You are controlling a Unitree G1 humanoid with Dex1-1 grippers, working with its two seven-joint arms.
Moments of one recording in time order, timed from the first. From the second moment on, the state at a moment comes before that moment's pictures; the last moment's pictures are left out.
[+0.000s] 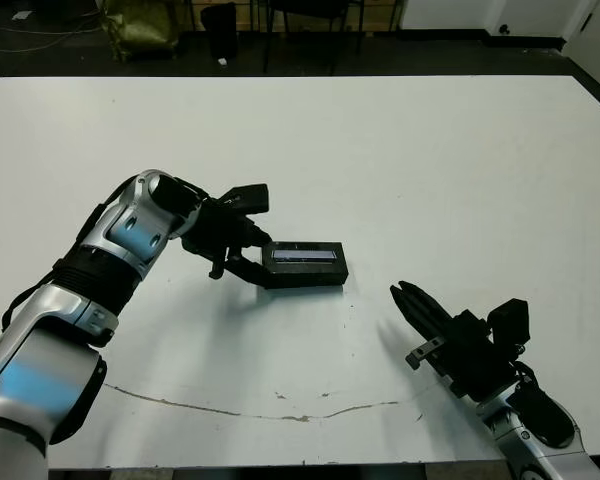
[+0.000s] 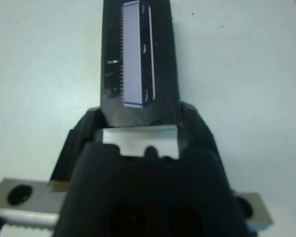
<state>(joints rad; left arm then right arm) -0.84 0.49 -0.46 0.53 0.08 0.24 -1.36 0.27 -0.33 0.03 -0.42 0.35 0.19 0.43</state>
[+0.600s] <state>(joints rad) -0.79 0.48 -0.47 0.57 0.09 0.16 -1.29 0.28 -0.32 0.03 -0.42 0.35 0.18 0.45</state>
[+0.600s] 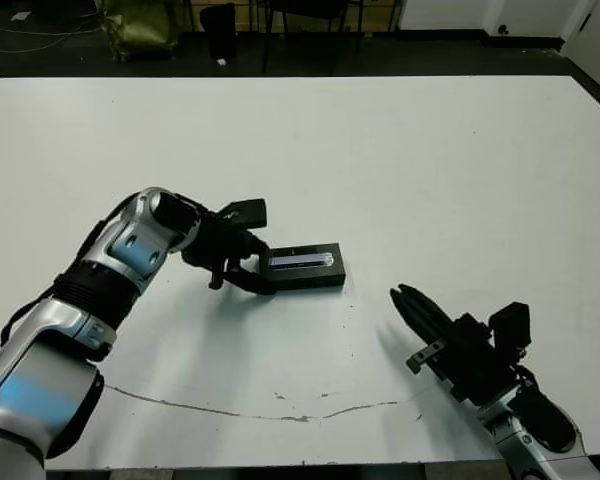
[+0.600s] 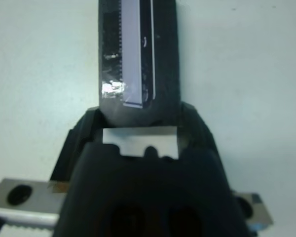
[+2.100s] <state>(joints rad) -0.71 0.81 -0.45 0.67 0.04 -0.10 -1.49 0.28 -0.32 0.03 -0.41 0.36 0.15 0.46</state>
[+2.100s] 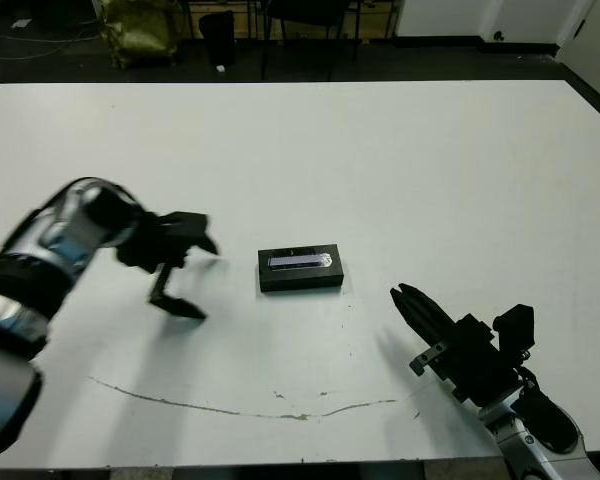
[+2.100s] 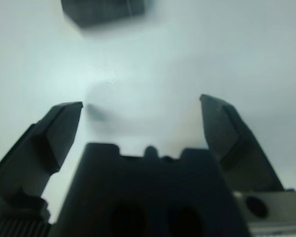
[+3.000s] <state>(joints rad) -0.25 0.30 -0.07 -0.66 -0.33 0.75 -0.19 0.26 -0.33 0.04 -0.46 0.35 0.22 0.40</state>
